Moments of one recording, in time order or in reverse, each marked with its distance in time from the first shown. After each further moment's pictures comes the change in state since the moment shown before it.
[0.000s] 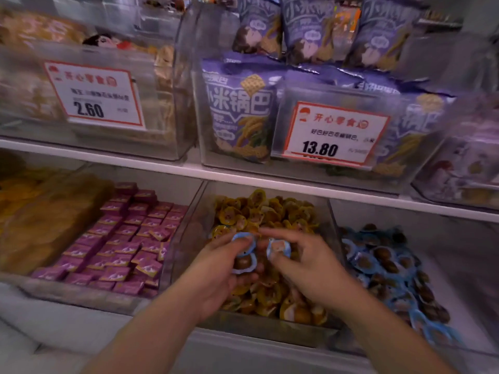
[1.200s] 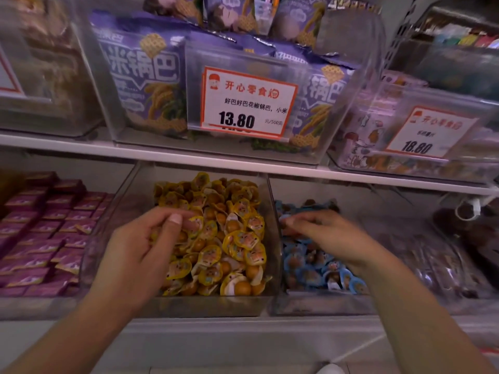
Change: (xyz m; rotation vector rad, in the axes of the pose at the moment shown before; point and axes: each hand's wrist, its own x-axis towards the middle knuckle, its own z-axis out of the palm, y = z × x) left_hand -0.024 -0.003 -0.009 0.859 0.145 0.865; right_hand -0.032 0.035 -0.116 -0.126 0.035 0.384
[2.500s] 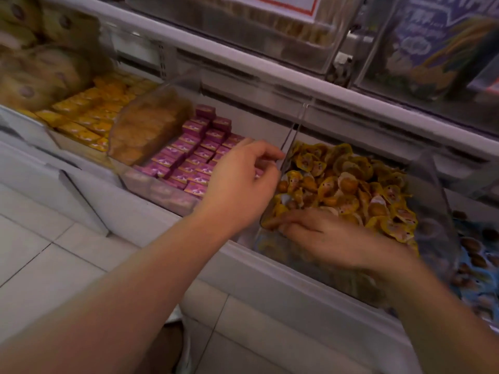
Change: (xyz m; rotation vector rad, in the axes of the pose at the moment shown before) left_hand 0.004 -0.041 -0.078 0.132 0.152 -0.160; right_hand 0.023 -0.096 0.191 -0.558 -0.606 -0.485
